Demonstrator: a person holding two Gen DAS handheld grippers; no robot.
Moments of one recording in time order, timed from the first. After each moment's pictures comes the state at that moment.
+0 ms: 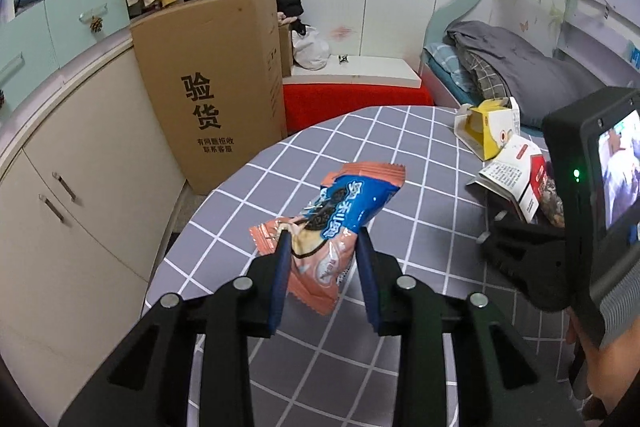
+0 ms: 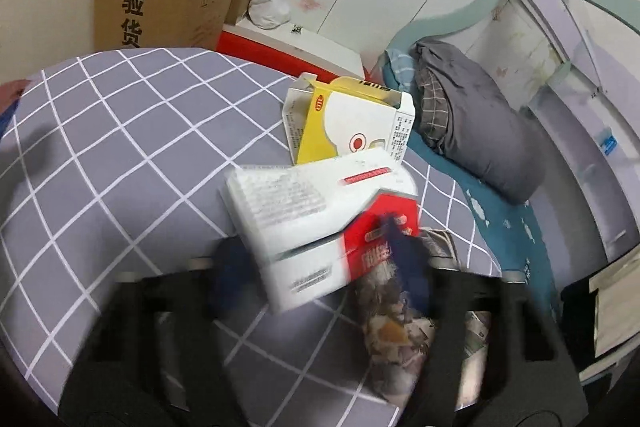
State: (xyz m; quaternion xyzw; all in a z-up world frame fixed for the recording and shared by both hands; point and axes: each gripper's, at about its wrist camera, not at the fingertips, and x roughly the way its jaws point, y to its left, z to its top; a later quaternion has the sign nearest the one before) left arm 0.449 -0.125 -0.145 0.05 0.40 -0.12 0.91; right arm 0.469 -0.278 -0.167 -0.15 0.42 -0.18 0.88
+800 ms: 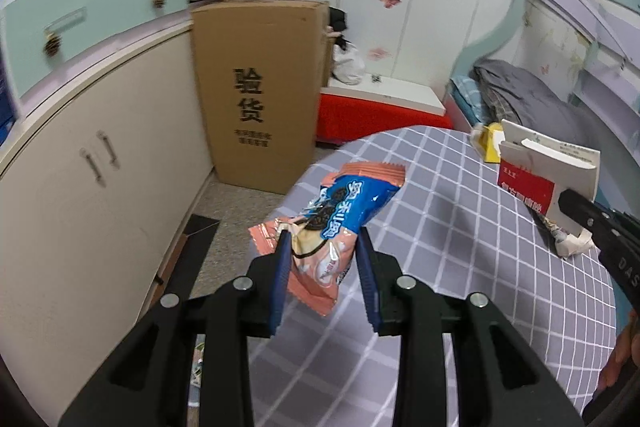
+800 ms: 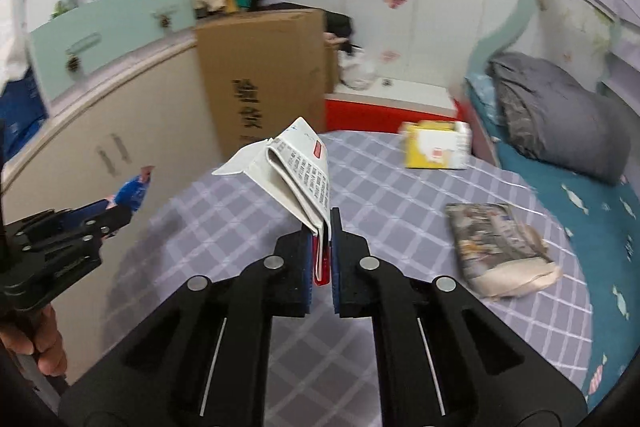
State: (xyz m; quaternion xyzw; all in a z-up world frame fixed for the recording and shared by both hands) left arm 0.383 -0.020 -0.112 -0.02 0.38 -0.07 0.92; right arm 0.353 -0.196 -0.062 0.02 0.33 0.02 0.94
